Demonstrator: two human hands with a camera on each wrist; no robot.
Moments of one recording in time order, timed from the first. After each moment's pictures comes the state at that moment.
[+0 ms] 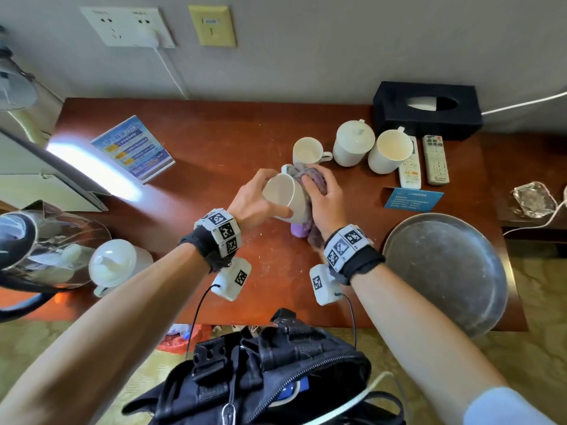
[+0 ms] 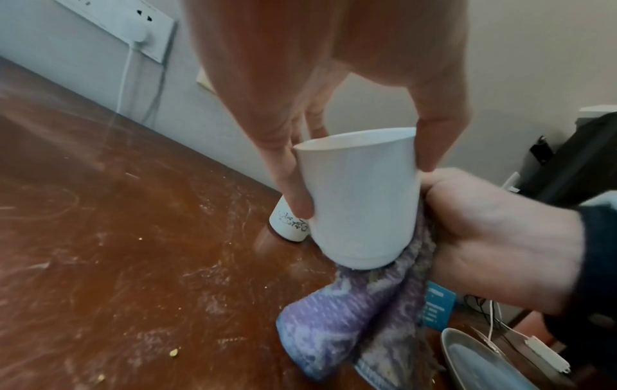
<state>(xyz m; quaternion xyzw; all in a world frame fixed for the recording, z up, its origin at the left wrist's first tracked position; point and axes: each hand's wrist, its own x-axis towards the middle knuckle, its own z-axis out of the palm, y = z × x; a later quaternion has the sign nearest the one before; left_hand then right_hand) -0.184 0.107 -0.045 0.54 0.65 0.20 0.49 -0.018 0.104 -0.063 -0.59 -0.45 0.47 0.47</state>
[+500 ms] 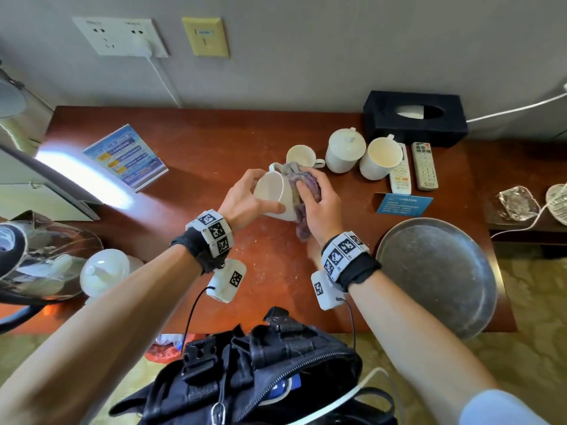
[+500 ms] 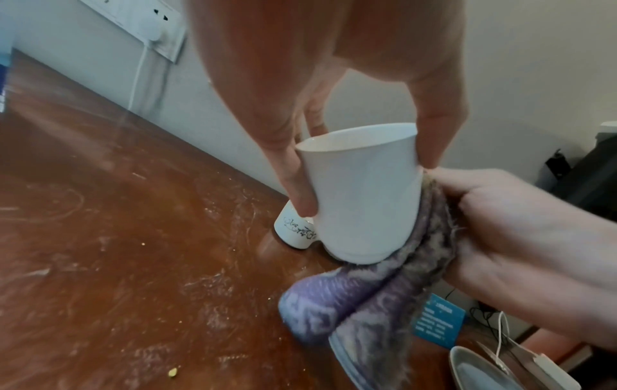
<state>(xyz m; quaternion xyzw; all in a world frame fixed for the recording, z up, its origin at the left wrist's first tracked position) -0.188 0.111 -0.027 0.51 0.65 0.24 0.51 -0.014 0.100 -0.051 -0.59 -0.53 0.41 0.45</state>
